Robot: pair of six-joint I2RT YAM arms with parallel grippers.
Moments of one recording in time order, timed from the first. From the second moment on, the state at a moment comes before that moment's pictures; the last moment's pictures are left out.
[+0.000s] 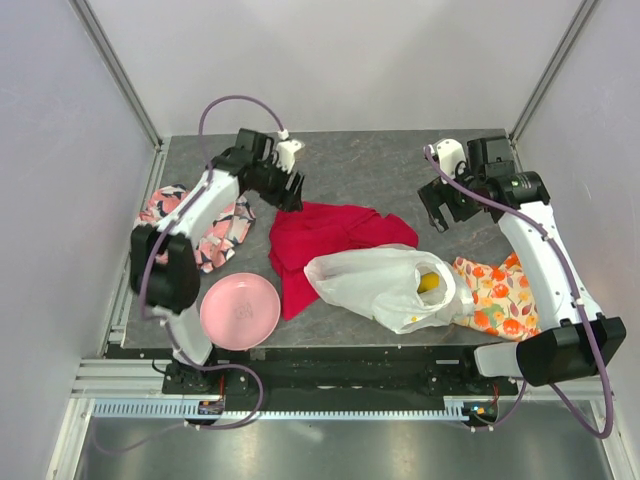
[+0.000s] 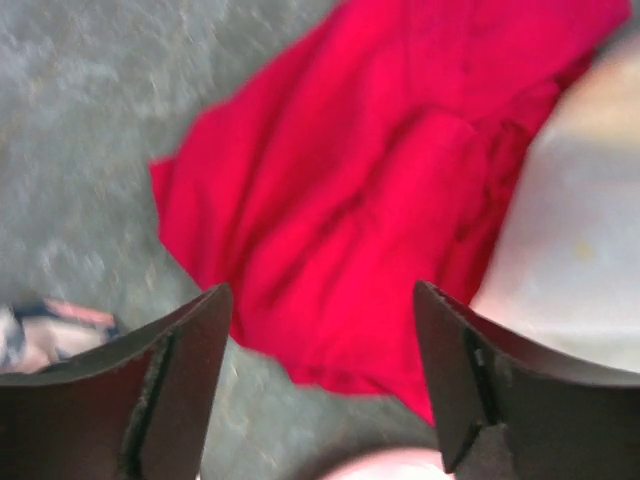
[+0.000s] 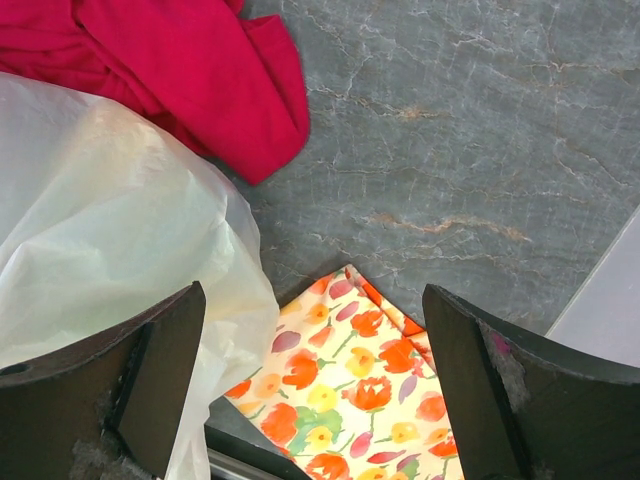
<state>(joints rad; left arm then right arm) -0.30 1.71 1.43 -0.60 0.45 0.28 0.15 1.34 1.45 -1.00 -0.14 -0.39</state>
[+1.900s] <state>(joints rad) -0.57 1.57 2.02 -1.08 0.96 0.49 0.07 1.23 1.67 -1.31 -0.03 -0.40</state>
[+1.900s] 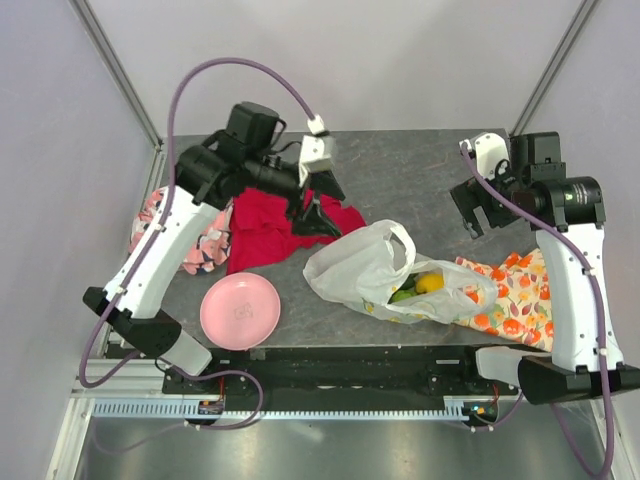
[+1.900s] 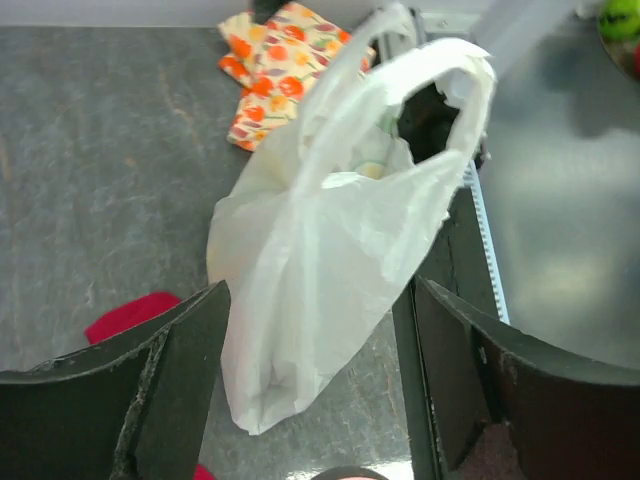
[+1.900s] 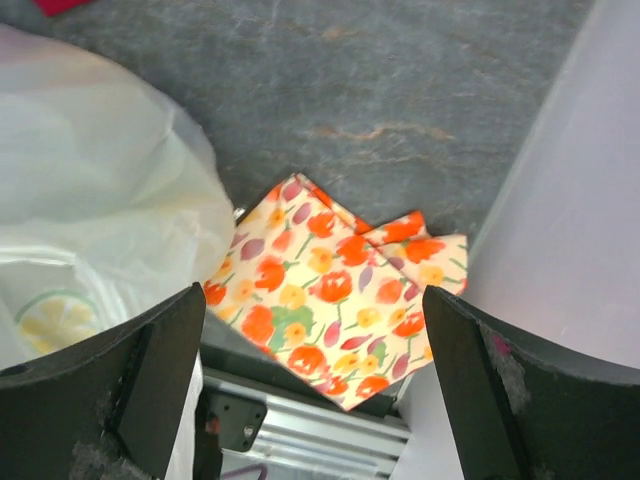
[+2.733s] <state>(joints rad) -0.84 1.69 1.93 -0.55 0.68 0.50 0.07 1.12 1.48 -1.36 -0.31 -0.55</state>
